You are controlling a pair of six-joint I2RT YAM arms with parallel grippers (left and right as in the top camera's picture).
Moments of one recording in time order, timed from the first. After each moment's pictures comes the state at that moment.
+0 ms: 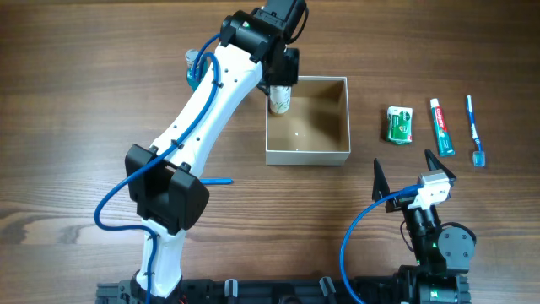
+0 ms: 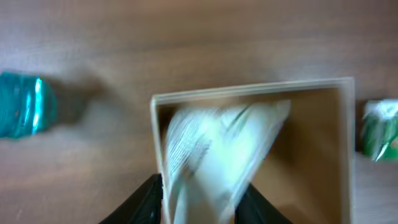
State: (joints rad) left arm -0.54 2.15 2.19 -1.22 -0.03 -0.42; right arm -0.08 0.02 0.01 0.01 -0.24 -0.08
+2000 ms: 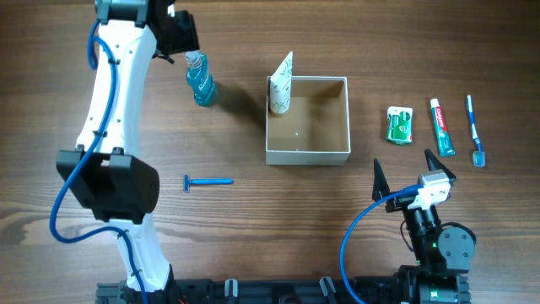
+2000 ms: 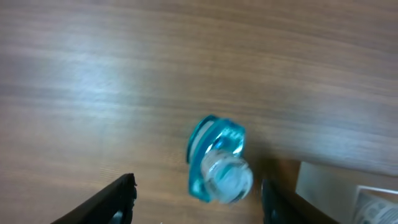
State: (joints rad) left arm -0.11 2.10 2.20 -1.22 -0.04 -0.26; right arm -0.08 0.02 0.01 0.01 -0.24 -0.08
